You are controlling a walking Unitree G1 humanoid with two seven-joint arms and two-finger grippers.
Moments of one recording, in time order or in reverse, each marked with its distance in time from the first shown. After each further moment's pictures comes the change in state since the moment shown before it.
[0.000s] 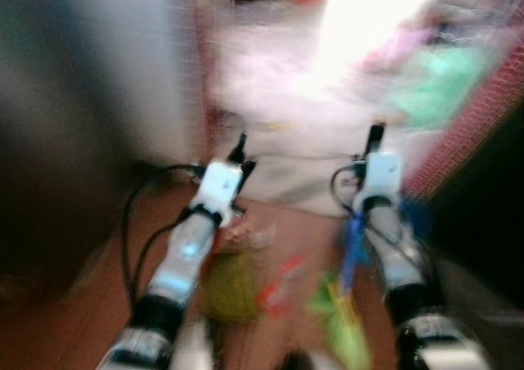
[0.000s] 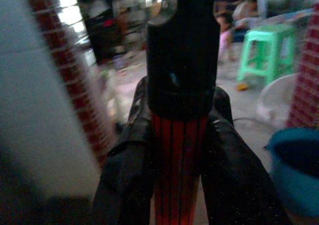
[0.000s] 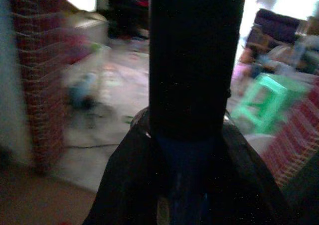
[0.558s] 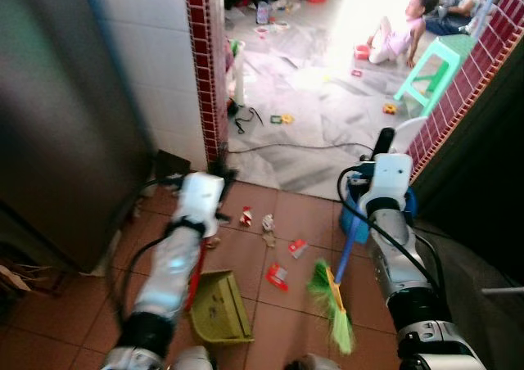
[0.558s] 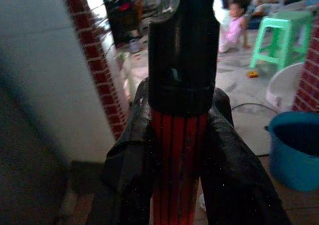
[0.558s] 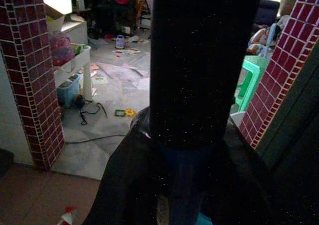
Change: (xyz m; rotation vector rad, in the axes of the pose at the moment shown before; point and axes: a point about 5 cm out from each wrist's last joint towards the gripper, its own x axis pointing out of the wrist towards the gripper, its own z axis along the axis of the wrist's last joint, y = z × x) left arm -0.020 0.029 -0.012 -0.062 0.038 0.144; right arm -0.006 -0.017 -0.005 0.052 0.013 -0.080
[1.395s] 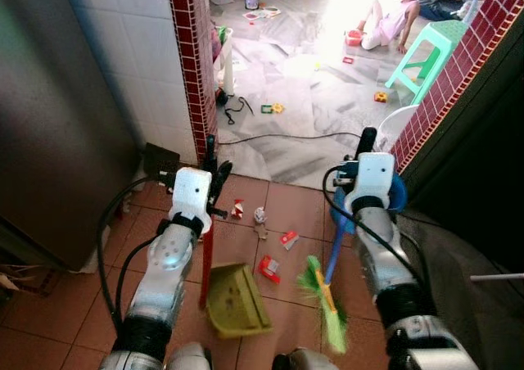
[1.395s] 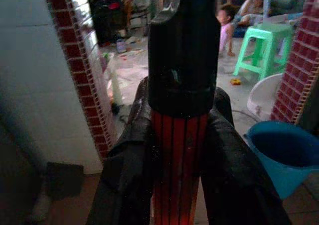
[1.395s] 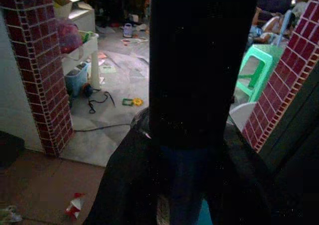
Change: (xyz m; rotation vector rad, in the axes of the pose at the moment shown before) left arm -0.004 -0.009 0.018 -0.033 -0.048 -0.062; right arm -0.003 0.026 -0.001 0.008 0.011 0.072
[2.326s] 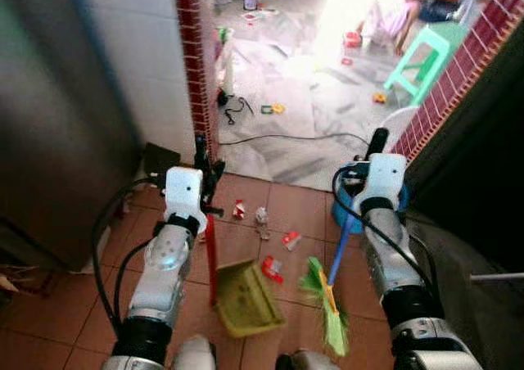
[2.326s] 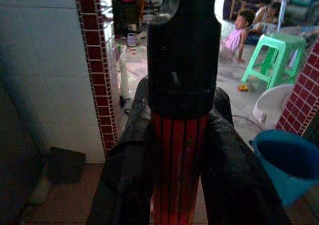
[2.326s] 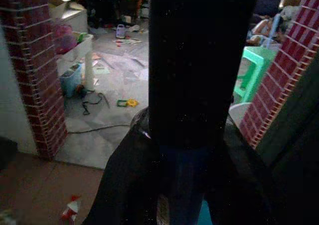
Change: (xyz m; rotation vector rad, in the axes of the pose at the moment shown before) left arm 0.003 0.009 -0.002 -0.079 0.017 0.088; right arm 0.001 -0.012 -0.003 0.010 0.003 -0.025
